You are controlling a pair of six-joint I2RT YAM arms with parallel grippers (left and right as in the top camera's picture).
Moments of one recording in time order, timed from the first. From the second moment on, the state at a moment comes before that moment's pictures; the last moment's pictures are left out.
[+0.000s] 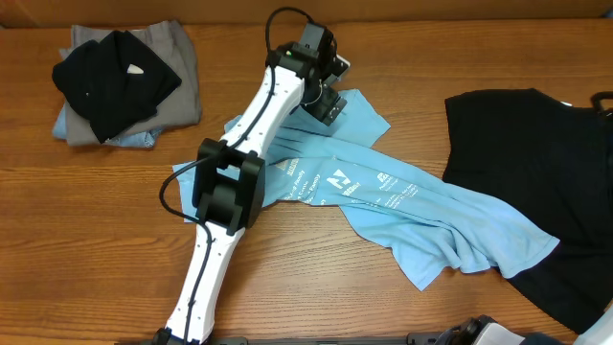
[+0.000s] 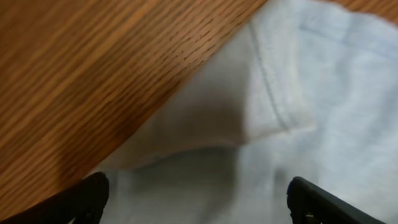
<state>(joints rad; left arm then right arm) -0.42 2.60 2.38 -0.98 0.10 0.25 -0.66 1.38 1.64 -1.09 -0.60 0.42</state>
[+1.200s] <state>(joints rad) -0.07 2.48 2.65 -1.25 -0.42 -0.10 -0.66 1.55 0.91 -0.83 -0.29 0.55</state>
